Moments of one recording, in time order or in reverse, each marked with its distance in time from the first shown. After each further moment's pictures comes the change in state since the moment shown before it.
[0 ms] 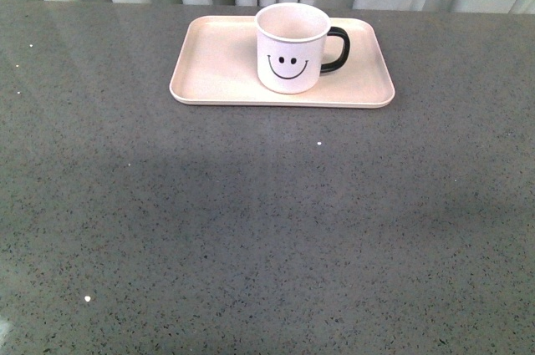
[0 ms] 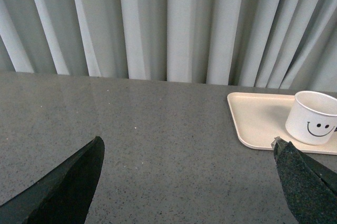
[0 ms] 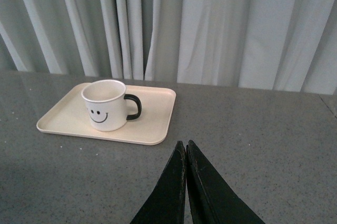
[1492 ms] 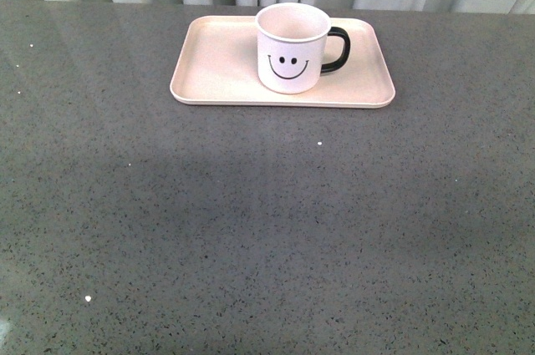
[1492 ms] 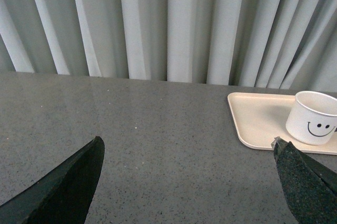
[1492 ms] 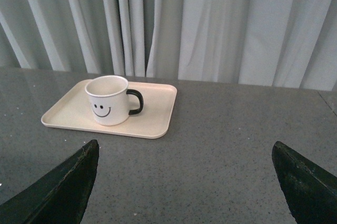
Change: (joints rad) left arm 0.000 0.000 0.000 0.000 0.000 0.000; right arm 0.000 -0.234 0.000 -0.239 -0.002 0.000
